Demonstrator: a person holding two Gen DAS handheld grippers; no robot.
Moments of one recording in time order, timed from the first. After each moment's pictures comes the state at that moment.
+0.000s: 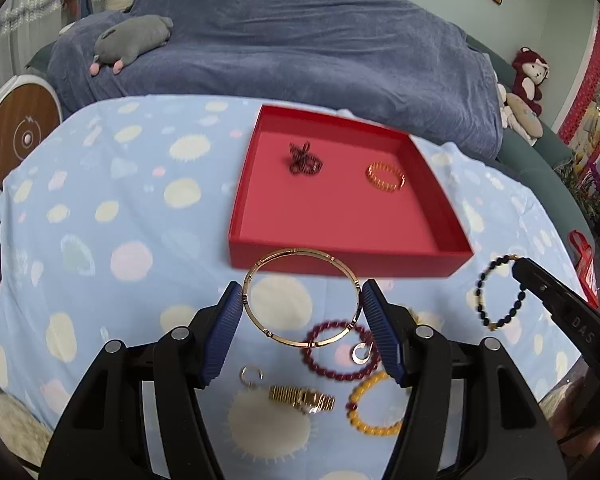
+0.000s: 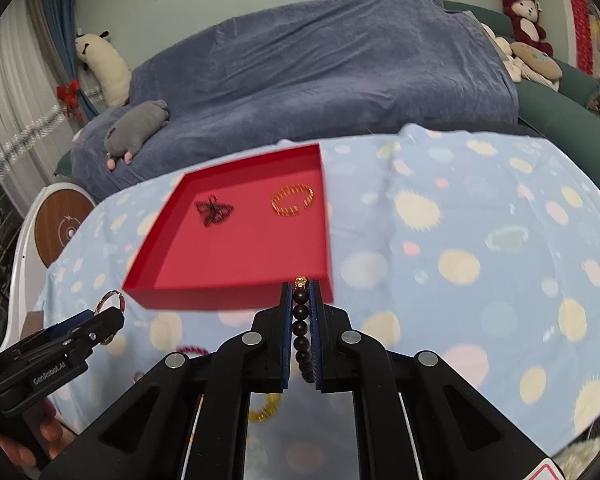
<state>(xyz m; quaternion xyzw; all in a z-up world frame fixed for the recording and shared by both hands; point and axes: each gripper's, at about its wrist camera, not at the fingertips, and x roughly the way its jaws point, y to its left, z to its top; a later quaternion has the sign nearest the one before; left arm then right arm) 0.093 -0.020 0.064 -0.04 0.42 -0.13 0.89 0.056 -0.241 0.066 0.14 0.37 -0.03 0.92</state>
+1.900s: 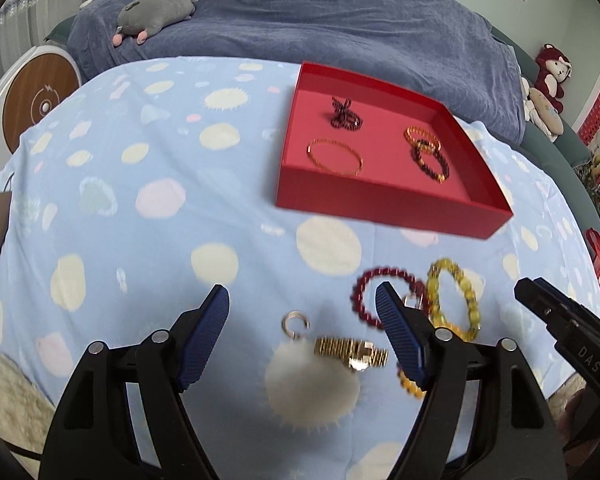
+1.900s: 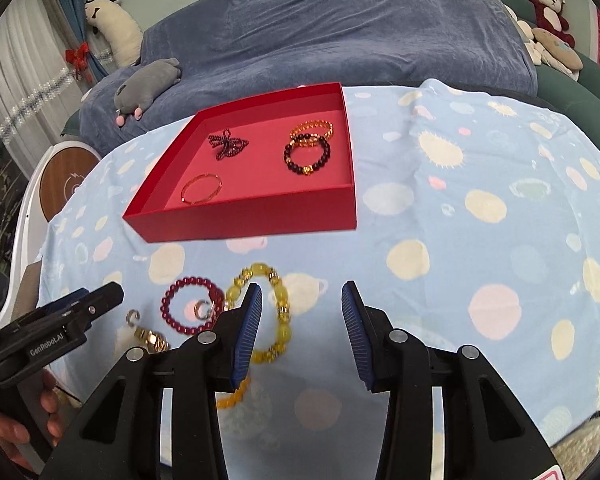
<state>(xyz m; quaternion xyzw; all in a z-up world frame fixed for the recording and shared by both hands) 0.068 0.010 0.018 -0.04 0.47 -0.10 0.88 0.033 -0.219 0.021 0.12 0.43 -0.01 0.89</state>
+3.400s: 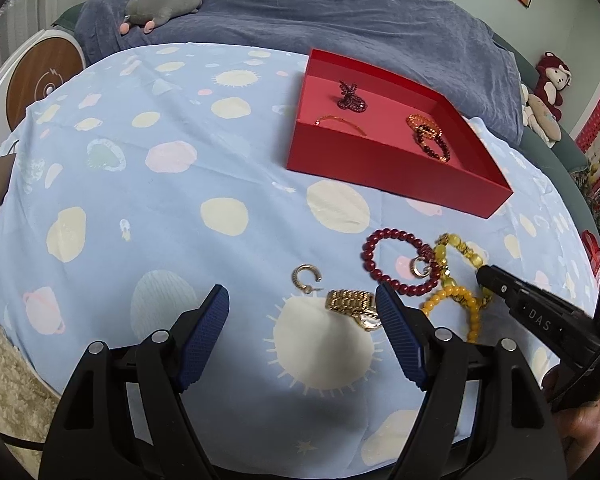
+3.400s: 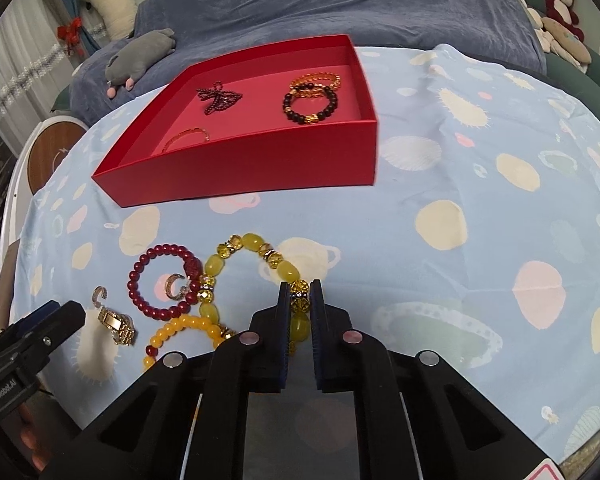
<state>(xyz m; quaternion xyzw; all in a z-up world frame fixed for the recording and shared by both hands) 0.048 0.022 0.002 -0.06 0.46 -0.10 0.88 0.049 -0.208 -0.022 0.12 0.47 -0.01 0.87</state>
